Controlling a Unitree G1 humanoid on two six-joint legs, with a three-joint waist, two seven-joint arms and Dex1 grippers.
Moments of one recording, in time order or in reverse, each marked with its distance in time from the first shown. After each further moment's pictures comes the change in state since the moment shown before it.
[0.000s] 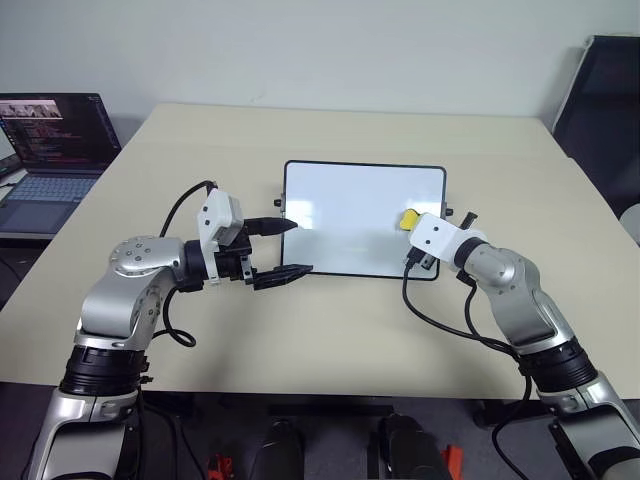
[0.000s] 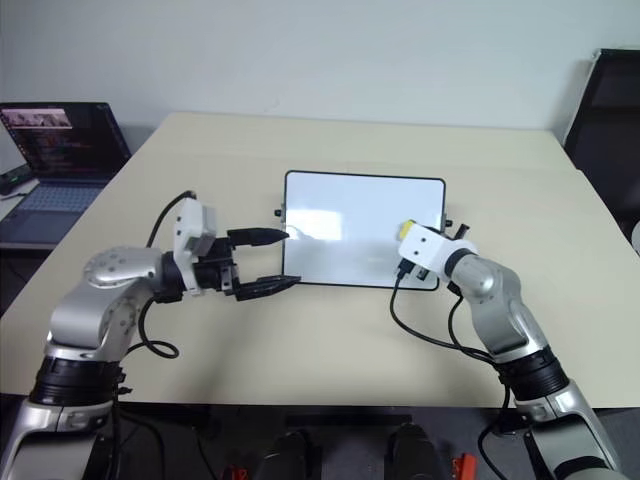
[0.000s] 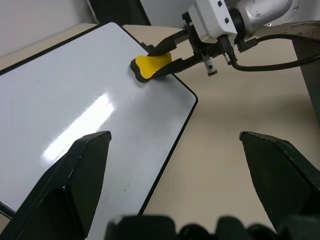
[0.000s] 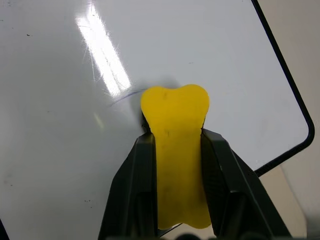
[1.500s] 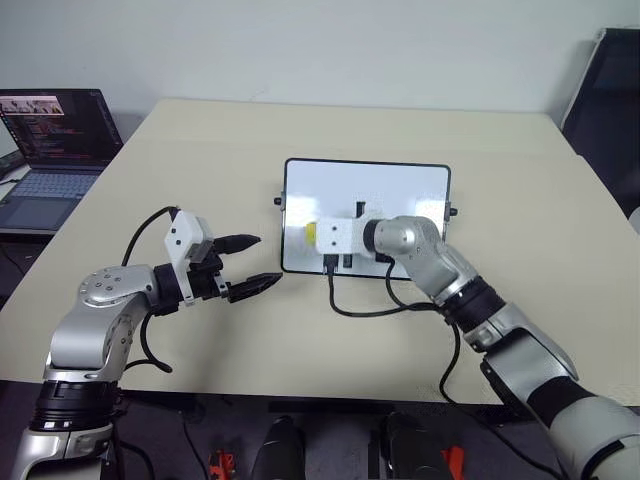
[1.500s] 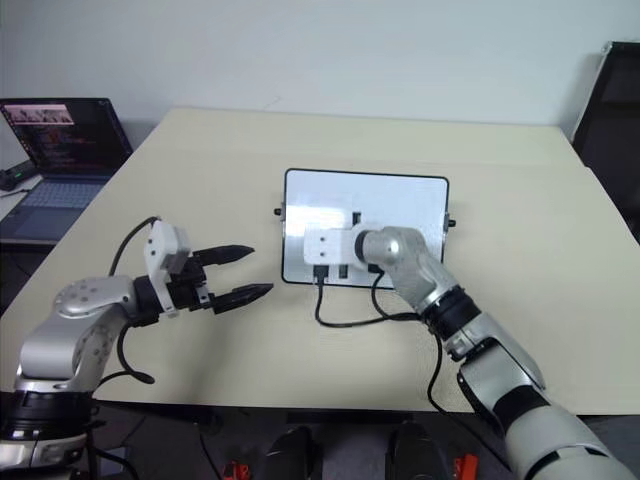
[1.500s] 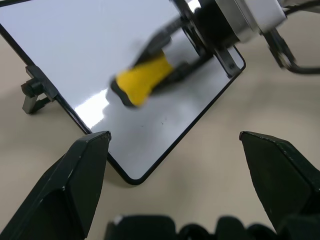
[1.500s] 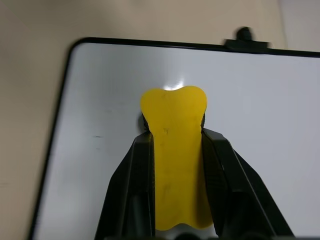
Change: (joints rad) left arm 0.175 0.039 0.111 -0.019 0.006 0.020 0.095; right arm -0.397 0.285 0.278 0.474 -0.027 -0.263 0.153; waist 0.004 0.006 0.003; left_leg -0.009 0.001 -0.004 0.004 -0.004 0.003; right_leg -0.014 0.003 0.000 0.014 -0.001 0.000
